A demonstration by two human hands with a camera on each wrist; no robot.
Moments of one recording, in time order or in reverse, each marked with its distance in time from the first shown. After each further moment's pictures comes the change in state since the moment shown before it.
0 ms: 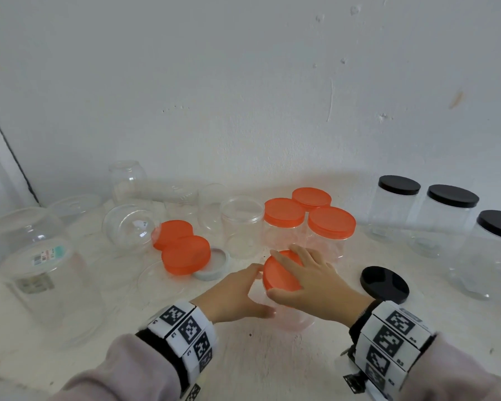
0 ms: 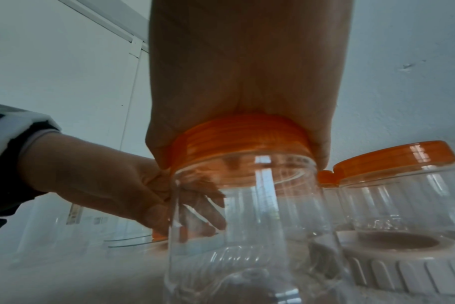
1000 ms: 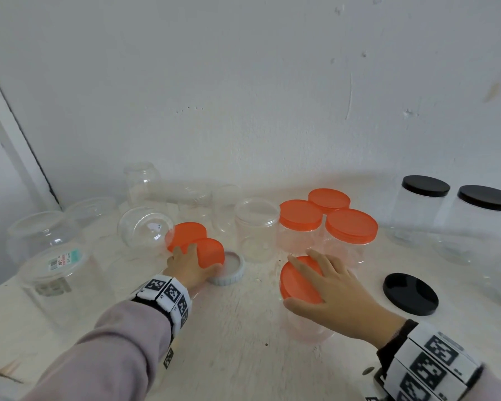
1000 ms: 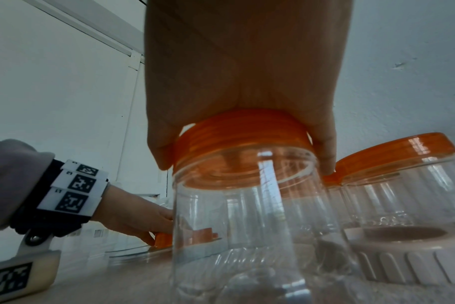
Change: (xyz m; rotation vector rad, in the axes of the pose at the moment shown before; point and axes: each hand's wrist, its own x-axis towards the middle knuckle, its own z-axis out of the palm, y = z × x) left_hand 0.013 -0.080 -0.067 0.257 0.329 -0.593; right_hand -0.001 0.006 0.006 0.011 0.004 -0.002
